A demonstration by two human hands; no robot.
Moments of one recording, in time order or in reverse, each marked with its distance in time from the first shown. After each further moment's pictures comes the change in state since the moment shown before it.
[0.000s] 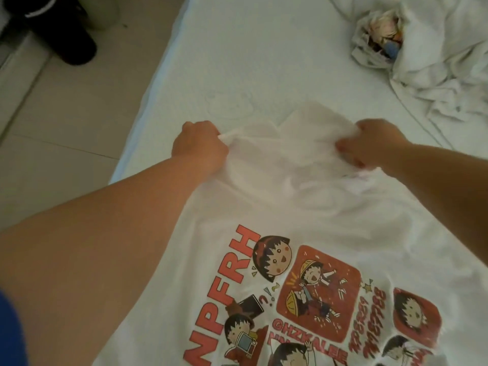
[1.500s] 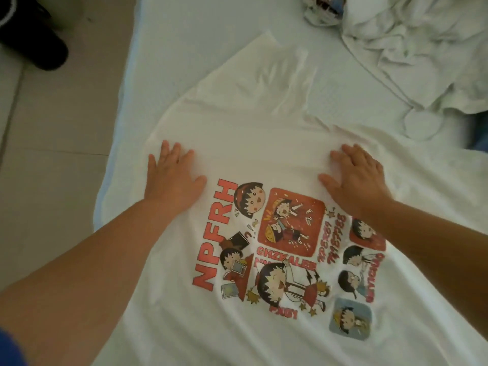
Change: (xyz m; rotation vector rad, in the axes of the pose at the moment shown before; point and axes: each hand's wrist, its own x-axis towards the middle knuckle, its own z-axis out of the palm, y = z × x) left_hand -0.087 -0.046 0.014 0.425 -0.167 0.274; right_hand -0.132 0.096 0.049 -0.141 -0.015 -0.142
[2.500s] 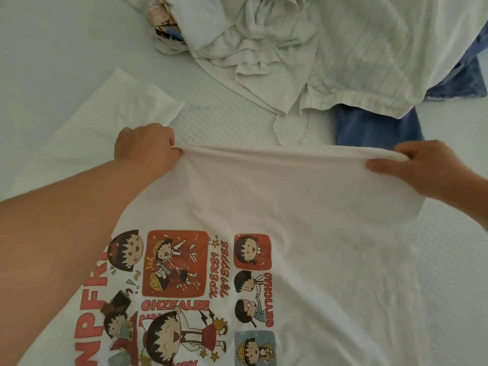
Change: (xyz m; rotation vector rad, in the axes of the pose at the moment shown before) left_hand 0.087 0.228 -0.056 0.178 0.197 0.328; right_hand -0.046 0.270 -0.087 0.532 0.184 0.374
